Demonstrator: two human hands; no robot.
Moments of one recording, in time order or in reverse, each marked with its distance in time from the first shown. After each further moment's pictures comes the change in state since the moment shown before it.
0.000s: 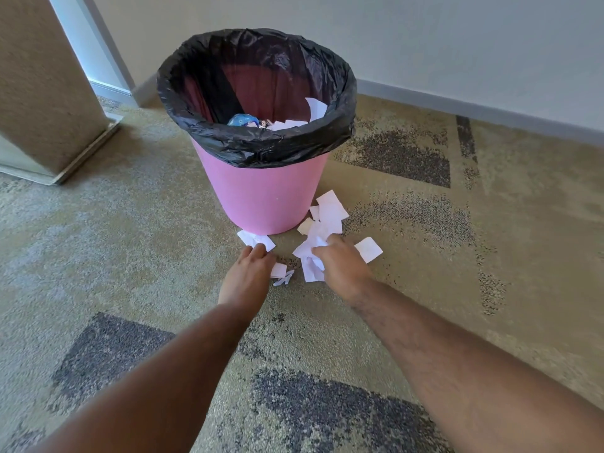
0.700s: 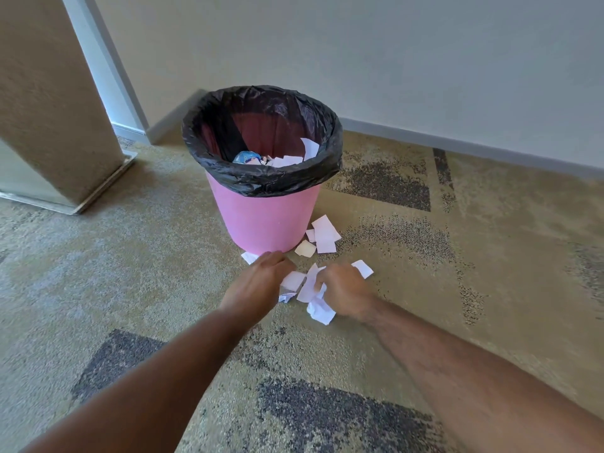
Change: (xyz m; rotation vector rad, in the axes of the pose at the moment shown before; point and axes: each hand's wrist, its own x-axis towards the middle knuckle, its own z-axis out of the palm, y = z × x) left_hand -0.011 0.022 -0.069 -0.178 0.144 0.312; right_hand -0.037 -0.012 -0.039 0.168 -0.065 0.025
